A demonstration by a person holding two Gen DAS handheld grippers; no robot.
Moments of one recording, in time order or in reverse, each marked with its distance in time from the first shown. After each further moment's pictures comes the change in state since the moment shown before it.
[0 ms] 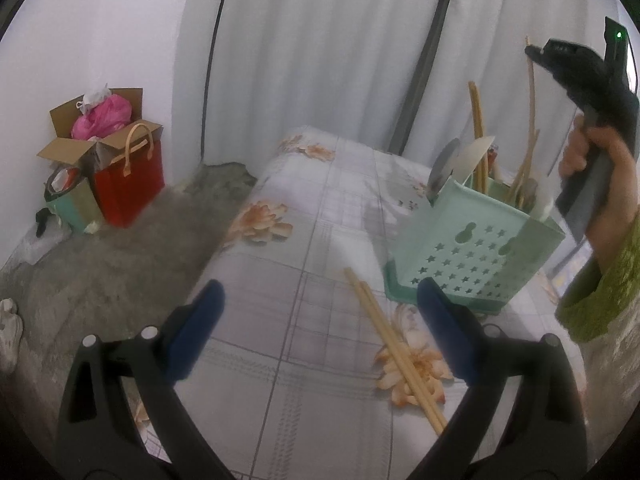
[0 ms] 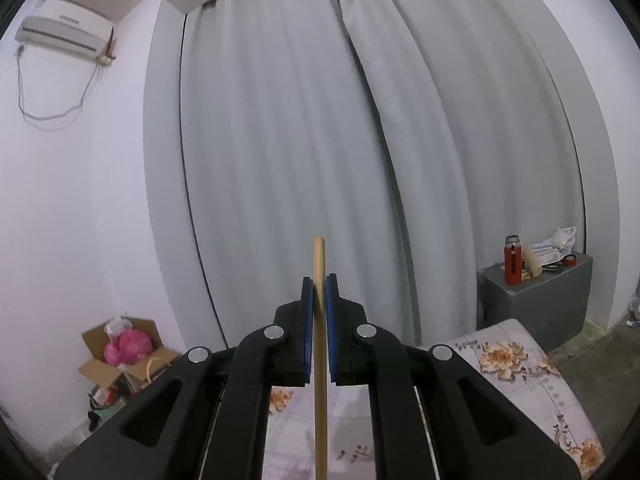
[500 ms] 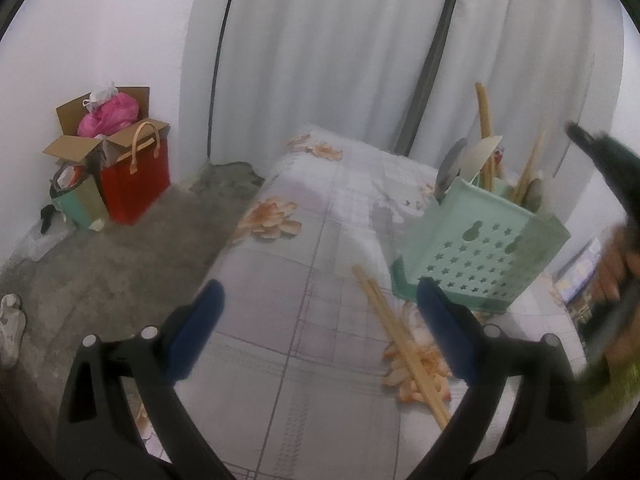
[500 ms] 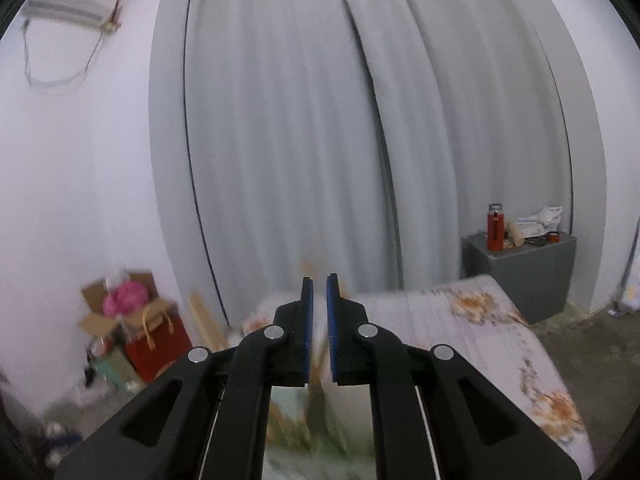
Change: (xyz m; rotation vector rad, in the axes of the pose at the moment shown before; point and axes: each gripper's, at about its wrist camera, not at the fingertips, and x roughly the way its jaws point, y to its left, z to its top) left arm -0.001 0.004 -0.005 -0.007 0.001 0.026; right arm -0.077 -0.026 -0.054 -0.056 0.131 -0.017
